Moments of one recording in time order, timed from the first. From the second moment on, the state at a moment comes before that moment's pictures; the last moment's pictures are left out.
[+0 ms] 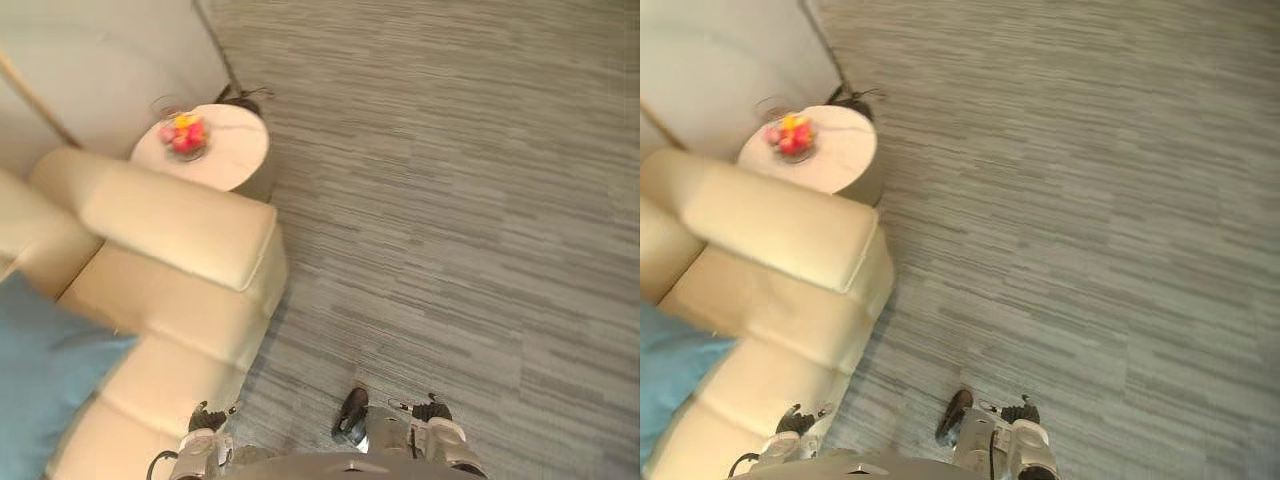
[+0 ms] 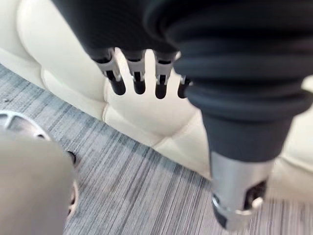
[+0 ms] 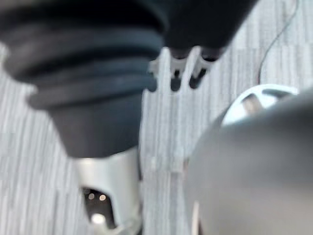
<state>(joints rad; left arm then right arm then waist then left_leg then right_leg) 0.05 -0.02 0.25 1.01 0.08 0.03 0.20 -0.01 -0.05 -0.32 0.96 0.00 0.02 -0.19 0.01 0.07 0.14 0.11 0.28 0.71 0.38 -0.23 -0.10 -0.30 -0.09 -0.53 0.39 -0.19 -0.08</state>
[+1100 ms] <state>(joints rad) 0.00 0.06 0.12 1.00 0.05 0.02 0.20 -0.04 -0.05 -0.32 0.96 0.04 0.02 -0.23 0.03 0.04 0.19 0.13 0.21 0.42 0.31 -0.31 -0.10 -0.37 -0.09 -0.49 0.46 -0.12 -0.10</state>
